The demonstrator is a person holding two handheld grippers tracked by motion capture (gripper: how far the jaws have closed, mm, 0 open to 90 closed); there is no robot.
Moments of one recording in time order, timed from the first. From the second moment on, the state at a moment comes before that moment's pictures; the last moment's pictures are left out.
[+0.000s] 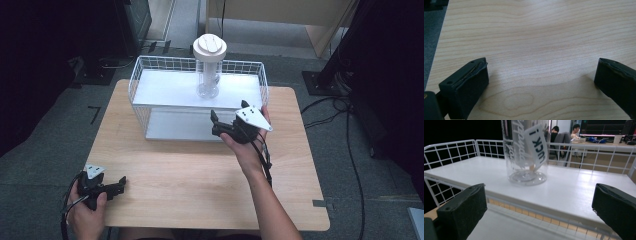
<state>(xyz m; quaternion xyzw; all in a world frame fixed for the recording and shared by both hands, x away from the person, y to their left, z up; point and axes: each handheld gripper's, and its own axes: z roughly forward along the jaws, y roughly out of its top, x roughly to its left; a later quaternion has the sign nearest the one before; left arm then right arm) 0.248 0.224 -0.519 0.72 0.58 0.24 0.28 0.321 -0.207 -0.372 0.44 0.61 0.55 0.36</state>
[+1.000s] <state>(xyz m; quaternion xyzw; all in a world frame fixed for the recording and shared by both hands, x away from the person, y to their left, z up) 0.248 0.224 -0.519 0.72 0.59 0.24 0.28 0.256 -0.291 -0.475 0.50 0.64 0.46 0.36</state>
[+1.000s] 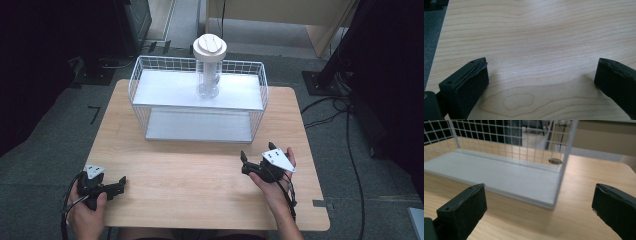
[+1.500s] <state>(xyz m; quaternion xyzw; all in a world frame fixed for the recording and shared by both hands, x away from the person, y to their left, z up) 0.248 0.224 -0.519 0.72 0.58 0.24 0.28 0.231 -0.340 -0.502 0.54 0.63 0.42 0.36</state>
